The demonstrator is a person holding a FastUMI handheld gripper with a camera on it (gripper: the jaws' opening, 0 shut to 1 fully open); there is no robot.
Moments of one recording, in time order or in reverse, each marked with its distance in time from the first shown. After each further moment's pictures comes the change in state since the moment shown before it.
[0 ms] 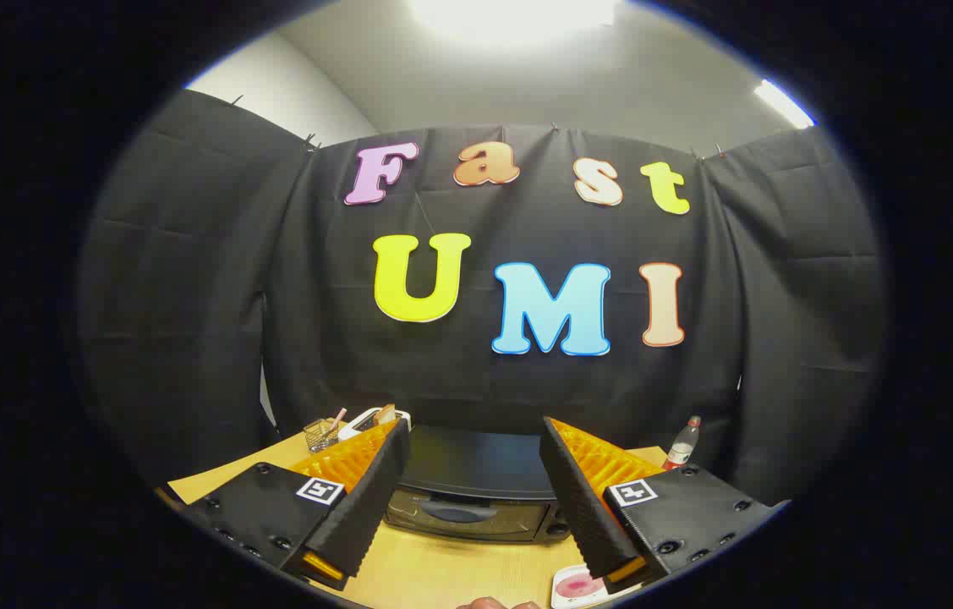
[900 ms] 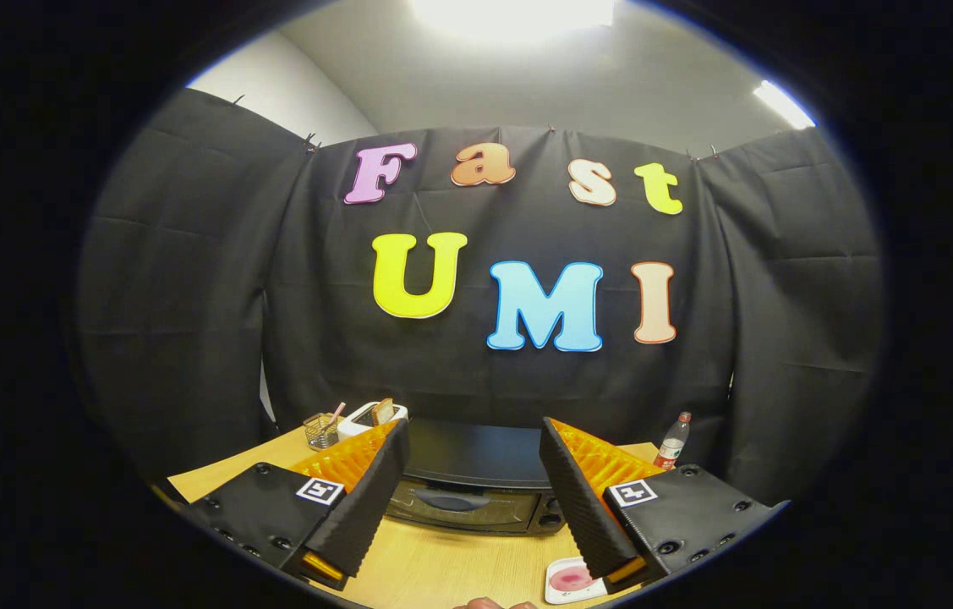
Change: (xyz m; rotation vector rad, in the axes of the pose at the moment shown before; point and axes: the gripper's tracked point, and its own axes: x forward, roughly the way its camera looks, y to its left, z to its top) arm -0.018 -0.003 -0.017 0.010 0.036 -0.013
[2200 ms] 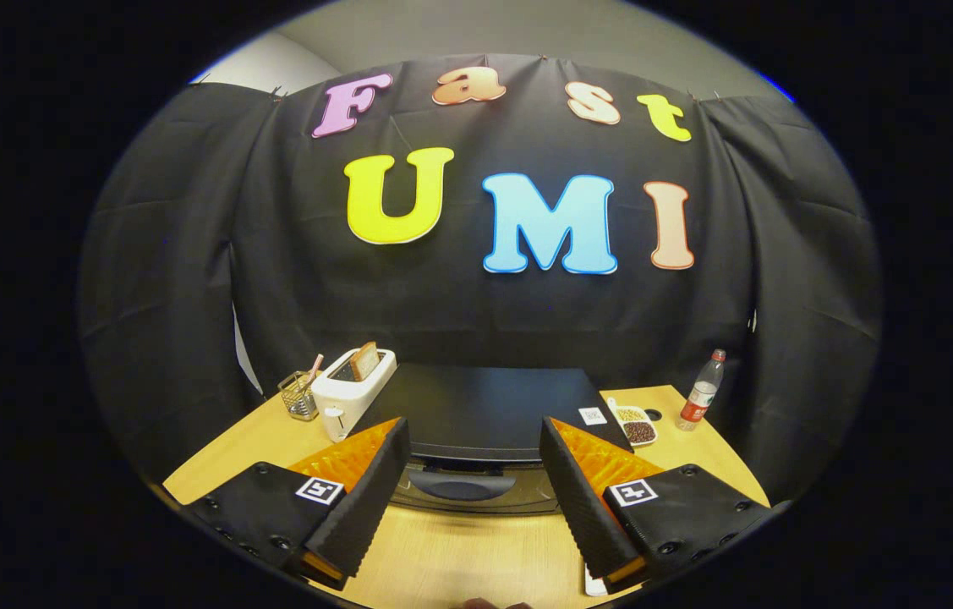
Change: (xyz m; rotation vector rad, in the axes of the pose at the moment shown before) arm 0.111 0.023 -0.105 0.067 0.276 -0.027
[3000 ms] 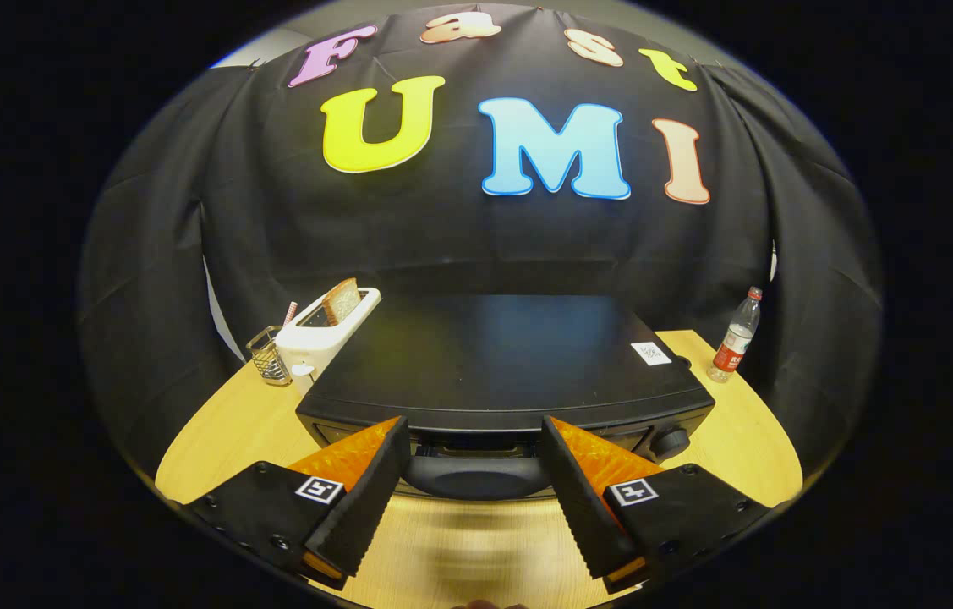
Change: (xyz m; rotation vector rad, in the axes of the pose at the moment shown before) arm 0.082 0.010 -0.074 0.040 0.181 -0.025
